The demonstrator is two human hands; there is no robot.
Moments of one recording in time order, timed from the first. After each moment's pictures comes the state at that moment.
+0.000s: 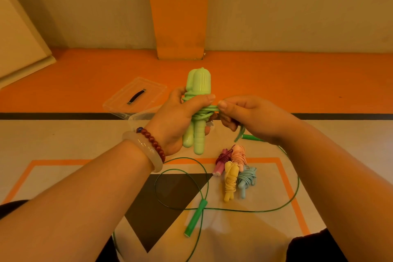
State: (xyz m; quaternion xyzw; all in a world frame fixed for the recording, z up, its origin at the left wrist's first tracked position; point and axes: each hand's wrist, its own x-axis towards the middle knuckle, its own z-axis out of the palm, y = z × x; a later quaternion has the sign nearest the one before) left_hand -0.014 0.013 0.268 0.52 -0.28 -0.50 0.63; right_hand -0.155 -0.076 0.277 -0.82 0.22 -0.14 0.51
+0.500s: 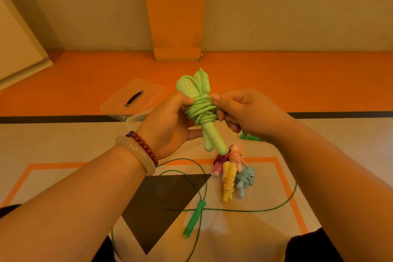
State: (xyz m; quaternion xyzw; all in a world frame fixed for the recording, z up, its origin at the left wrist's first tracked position) left_hand -0.008 0.016 0.264 0.45 -0.28 -0.59 0.61; right_hand -0.155 -0.070 0.287 -0.80 0.28 -0.19 0.49
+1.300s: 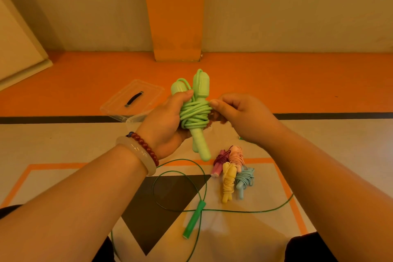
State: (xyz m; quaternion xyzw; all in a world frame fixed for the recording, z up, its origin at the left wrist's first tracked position) left_hand -0.008 0.012 0.265 0.49 -0.24 -0.55 0.63; right_hand -0.149 -0.072 0.272 -0.83 0.32 -0.22 0.40
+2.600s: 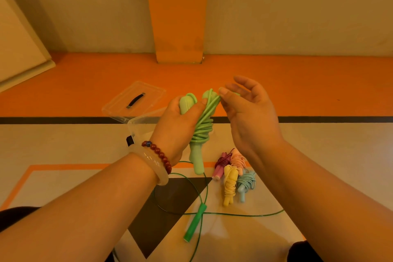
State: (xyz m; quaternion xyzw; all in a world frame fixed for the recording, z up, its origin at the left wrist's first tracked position) left_hand -0.020 0.011 0.253 0.58 -0.30 -0.40 0.65; right_hand -0.127 -0.048 0.276 -0.44 0.32 -0.49 0.68
